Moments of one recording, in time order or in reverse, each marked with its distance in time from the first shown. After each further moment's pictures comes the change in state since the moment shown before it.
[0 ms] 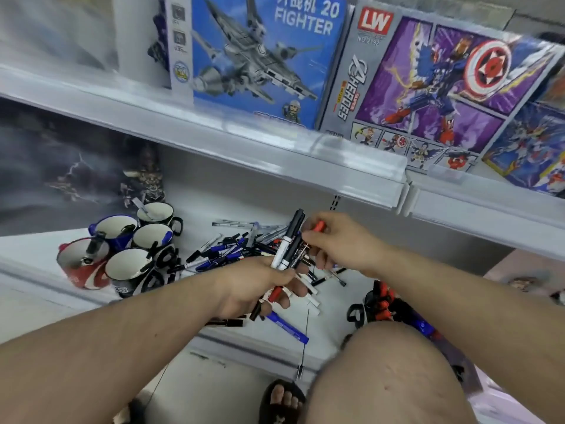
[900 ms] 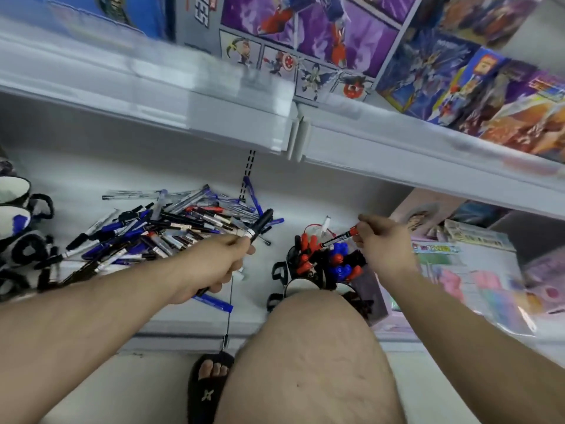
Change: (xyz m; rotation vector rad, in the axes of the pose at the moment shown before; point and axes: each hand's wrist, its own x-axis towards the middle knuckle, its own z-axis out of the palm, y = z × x) left_hand 0.083 -0.015 0.064 0.241 -0.005 0.024; right_hand -0.083 0.195 -0.078 0.128 0.872 0.333
